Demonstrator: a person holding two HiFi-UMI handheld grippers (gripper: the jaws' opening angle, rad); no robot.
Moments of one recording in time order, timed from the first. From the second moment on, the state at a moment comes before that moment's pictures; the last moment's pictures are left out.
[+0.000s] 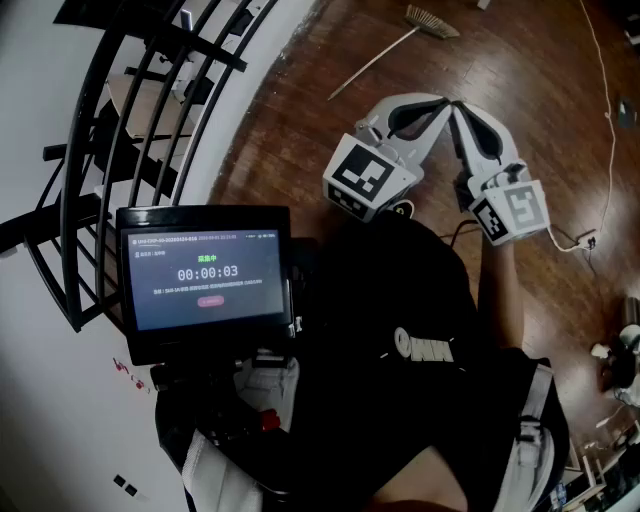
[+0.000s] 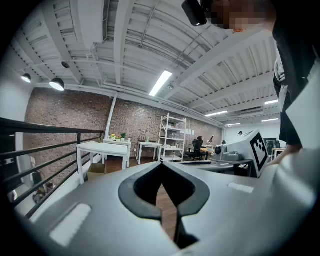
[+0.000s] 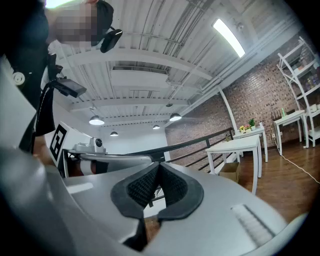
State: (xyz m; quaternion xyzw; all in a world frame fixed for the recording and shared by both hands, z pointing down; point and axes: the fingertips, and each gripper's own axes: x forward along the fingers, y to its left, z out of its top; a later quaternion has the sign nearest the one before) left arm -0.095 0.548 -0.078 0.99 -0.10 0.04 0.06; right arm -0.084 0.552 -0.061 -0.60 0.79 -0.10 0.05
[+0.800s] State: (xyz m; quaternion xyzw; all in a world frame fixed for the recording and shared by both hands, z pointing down) left arm -0.103 0.156 0.034 0.95 -0.25 0.05 0.17; right arm -0.065 0.173 0.062 -0.44 0.87 -0.15 -0.16
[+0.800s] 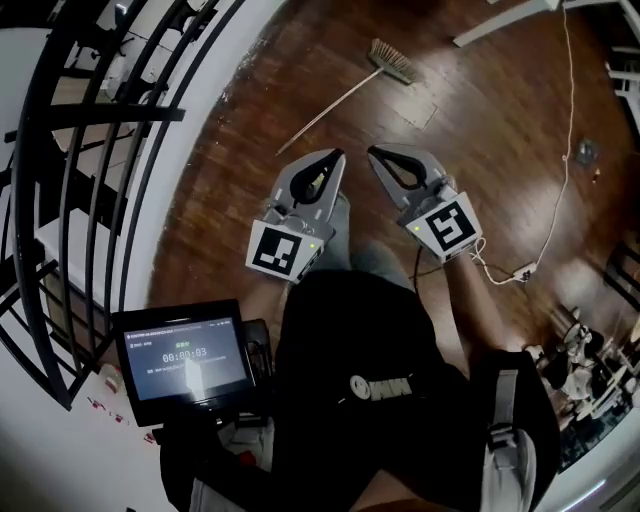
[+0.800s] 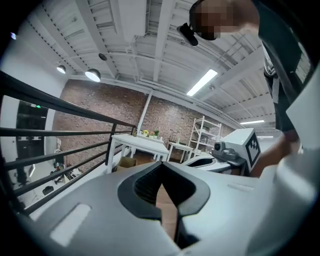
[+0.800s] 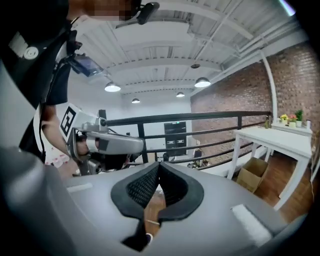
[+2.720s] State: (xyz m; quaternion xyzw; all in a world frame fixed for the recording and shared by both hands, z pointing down) left arm -0.213 0.036 0.524 0.81 -0.50 0.10 0.28; right arm -0.077 0.064 0.895 0.08 0.78 0.07 -0.61
